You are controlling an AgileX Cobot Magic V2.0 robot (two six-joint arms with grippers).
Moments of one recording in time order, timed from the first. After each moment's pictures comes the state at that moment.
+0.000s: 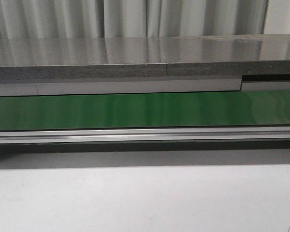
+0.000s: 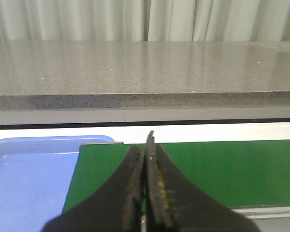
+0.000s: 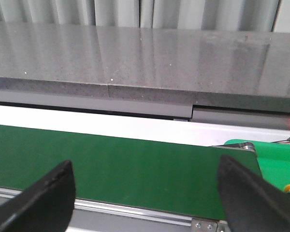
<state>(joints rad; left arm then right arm) -0.03 0.29 -0.27 -0.33 0.17 0.28 0.11 0.30 -0.37 0.16 0.25 -0.16</state>
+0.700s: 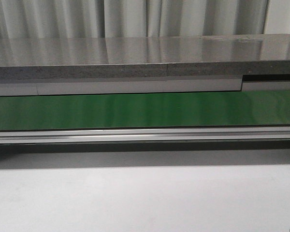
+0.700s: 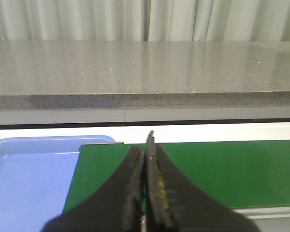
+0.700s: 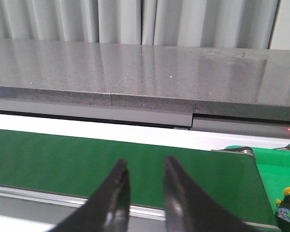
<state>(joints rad) -0.03 0.29 -0.27 -0.33 0.17 0.28 0.11 0.16 -0.31 0.16 0.27 -0.16</state>
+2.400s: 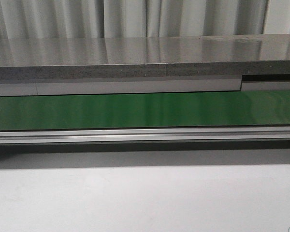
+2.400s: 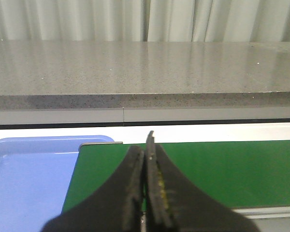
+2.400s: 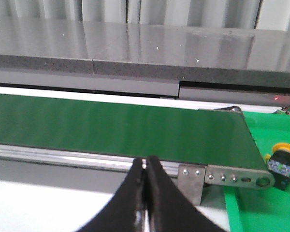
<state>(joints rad) -0.03 0.29 -0.27 -0.33 0.17 0.28 0.11 -0.01 -0.03 0.00 0.20 -0.03</state>
